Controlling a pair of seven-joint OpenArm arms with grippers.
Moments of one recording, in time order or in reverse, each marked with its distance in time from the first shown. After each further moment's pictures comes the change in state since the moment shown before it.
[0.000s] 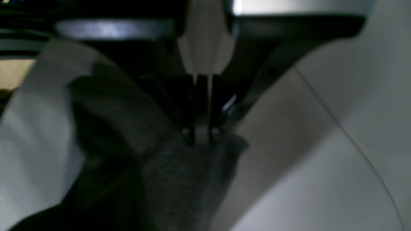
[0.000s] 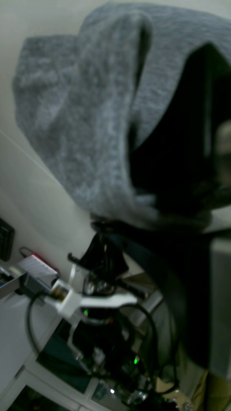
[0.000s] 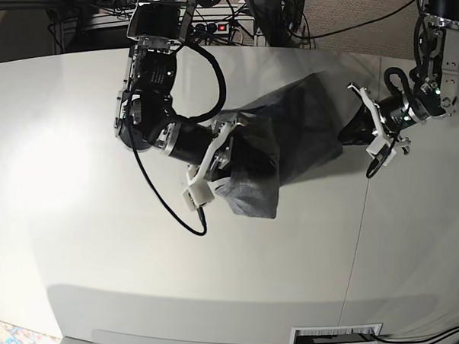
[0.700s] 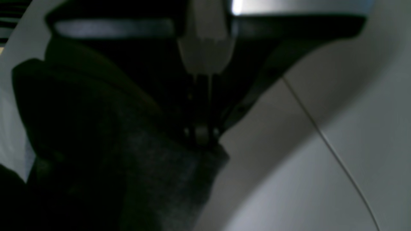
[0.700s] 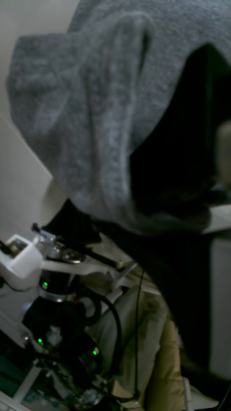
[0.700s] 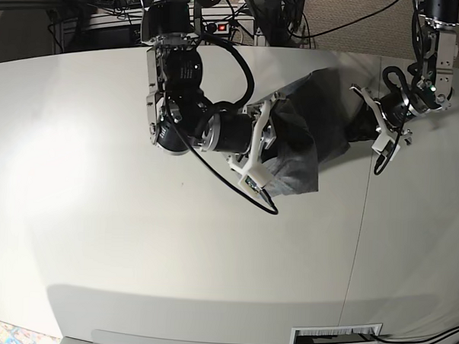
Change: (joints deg) left arm -0.5 1.6 0.0 -8.2 2.0 0.0 -6.1; right arm 0.0 0.0 -15.1 0.0 -7.7 0.0 -0.5
